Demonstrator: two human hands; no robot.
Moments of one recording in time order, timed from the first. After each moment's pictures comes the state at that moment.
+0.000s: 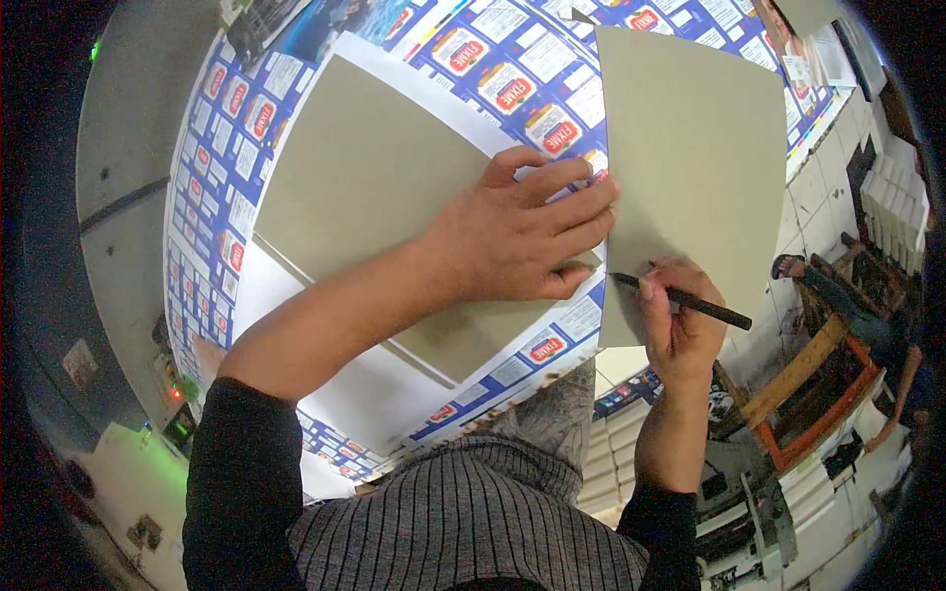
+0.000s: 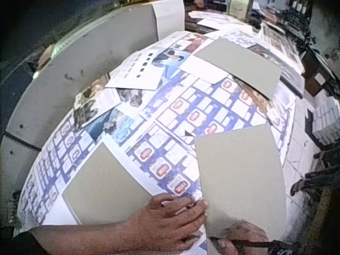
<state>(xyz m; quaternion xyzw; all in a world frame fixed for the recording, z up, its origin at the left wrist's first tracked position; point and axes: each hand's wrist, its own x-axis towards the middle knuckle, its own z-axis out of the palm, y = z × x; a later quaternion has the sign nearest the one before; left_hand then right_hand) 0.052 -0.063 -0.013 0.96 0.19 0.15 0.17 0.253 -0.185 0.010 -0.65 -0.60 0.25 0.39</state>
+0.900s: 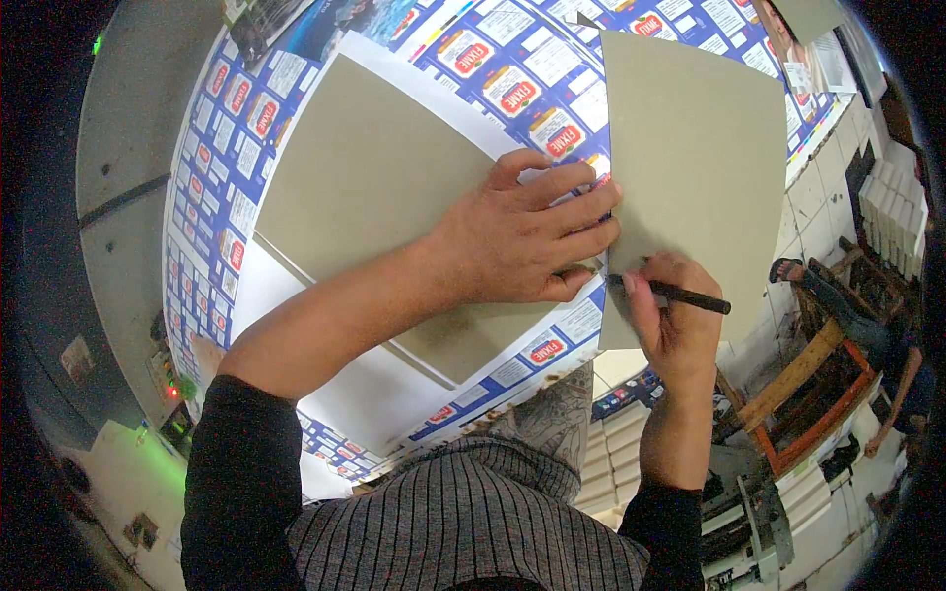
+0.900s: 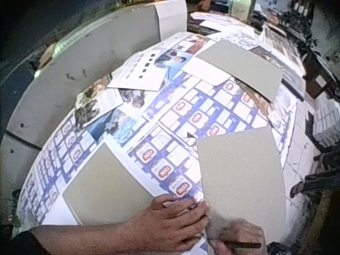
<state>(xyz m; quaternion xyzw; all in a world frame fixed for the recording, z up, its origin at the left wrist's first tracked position) 0.051 -0.064 -0.015 0.95 0.19 0.16 0.17 0.249 -0.165 0.024 -0.62 -0.67 0.24 0.33</state>
